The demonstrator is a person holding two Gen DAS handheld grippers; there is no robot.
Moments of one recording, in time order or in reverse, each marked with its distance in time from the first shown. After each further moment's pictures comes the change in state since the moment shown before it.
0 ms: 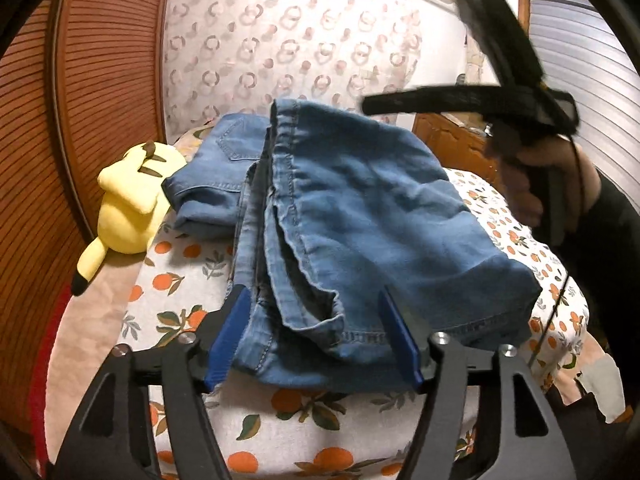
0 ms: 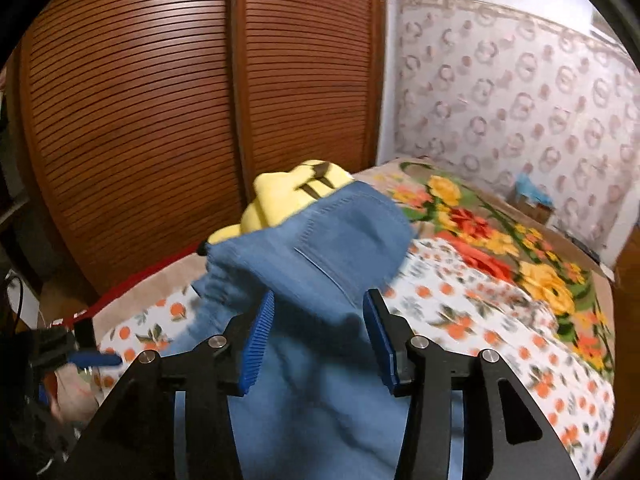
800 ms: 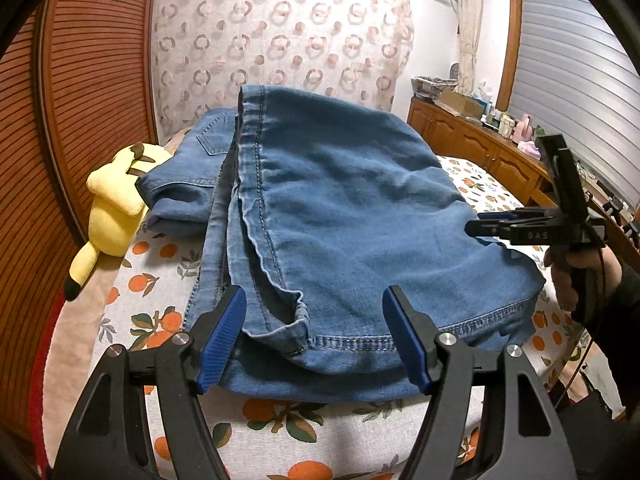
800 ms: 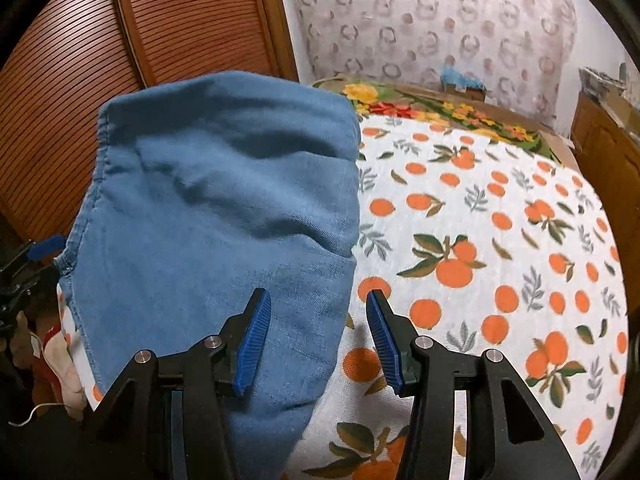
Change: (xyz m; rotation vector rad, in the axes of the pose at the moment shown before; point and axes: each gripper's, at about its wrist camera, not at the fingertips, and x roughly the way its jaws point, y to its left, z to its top) left arm 0.016 -0.021 -0.003 0.032 0.020 0.003; right arm -0.054 -0.056 -0.146 0.322 0.176 -0.096
